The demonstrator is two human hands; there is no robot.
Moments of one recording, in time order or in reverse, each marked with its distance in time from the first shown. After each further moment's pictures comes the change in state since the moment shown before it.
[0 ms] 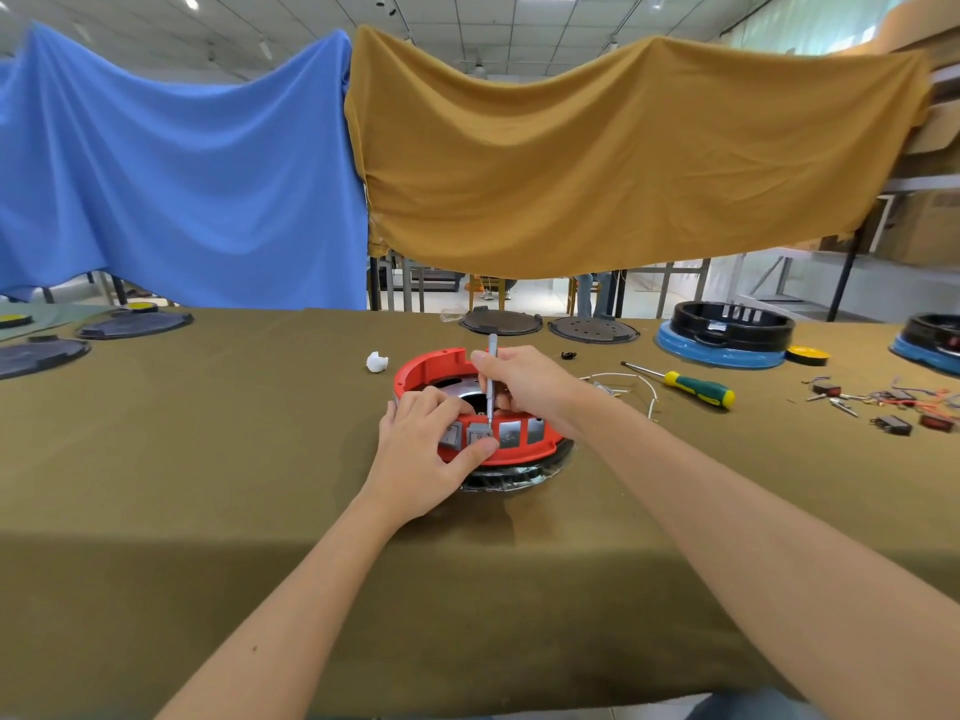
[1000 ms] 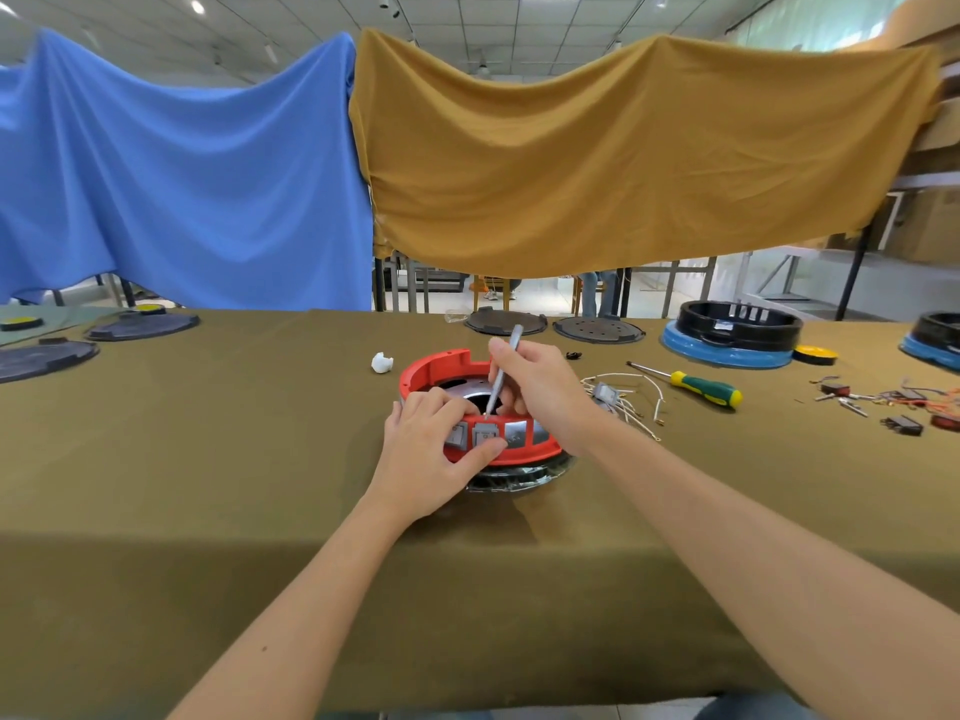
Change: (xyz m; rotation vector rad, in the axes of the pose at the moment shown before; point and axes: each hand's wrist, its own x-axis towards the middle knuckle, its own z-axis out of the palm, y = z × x) left_hand 0.000 0.000 0.000 0.009 0.008 -0.002; right_hand -0.013 0.007 0.007 0.223 0.147 -0.172
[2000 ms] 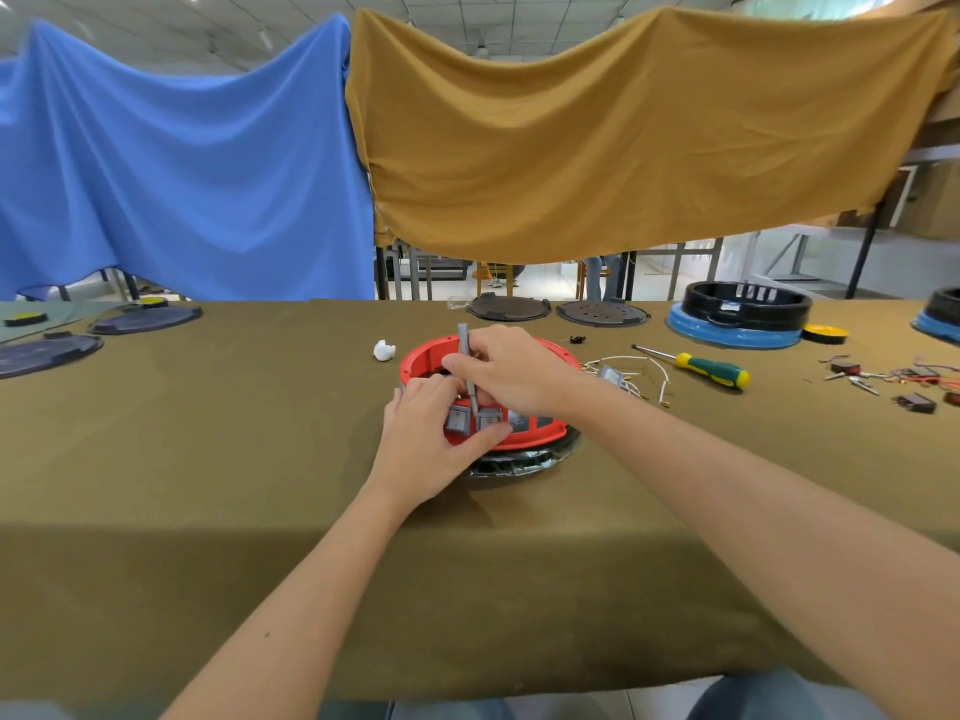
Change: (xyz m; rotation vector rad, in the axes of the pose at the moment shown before) left_hand 0.001 0.000 0.000 -0.058 0.020 -0.014; right_hand 0.012 -0.016 0.011 -0.567 -0.225 -0.171
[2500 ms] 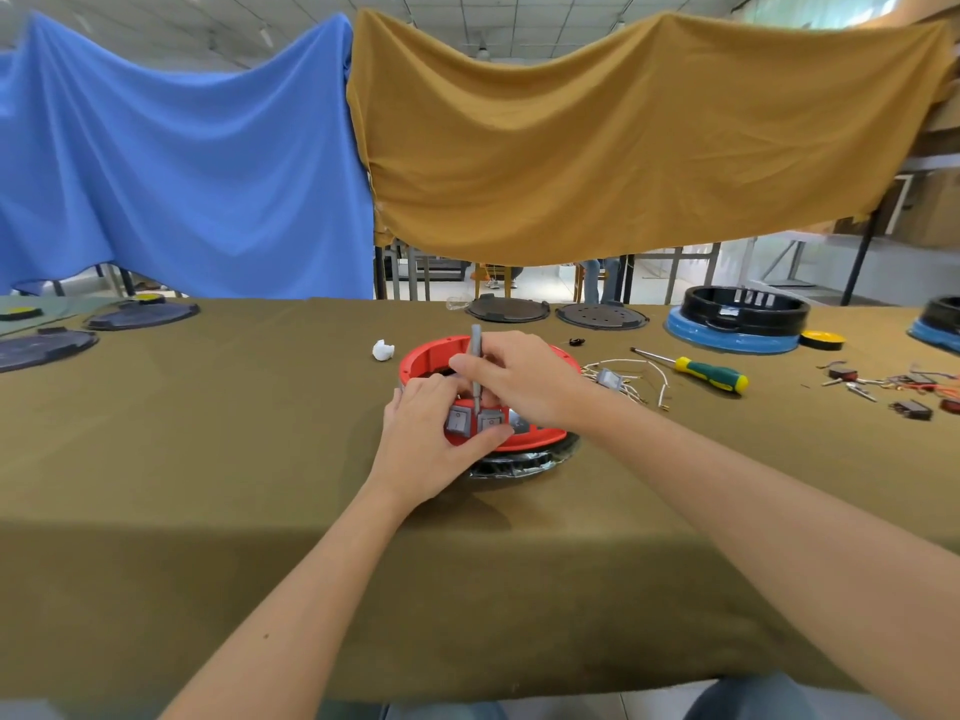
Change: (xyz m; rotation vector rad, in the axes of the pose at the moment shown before) left_hand 0.001 -0.004 0.001 0.006 -0.004 -0.008; right_hand -0.009 0.007 0.000 0.035 0.048 -0.018
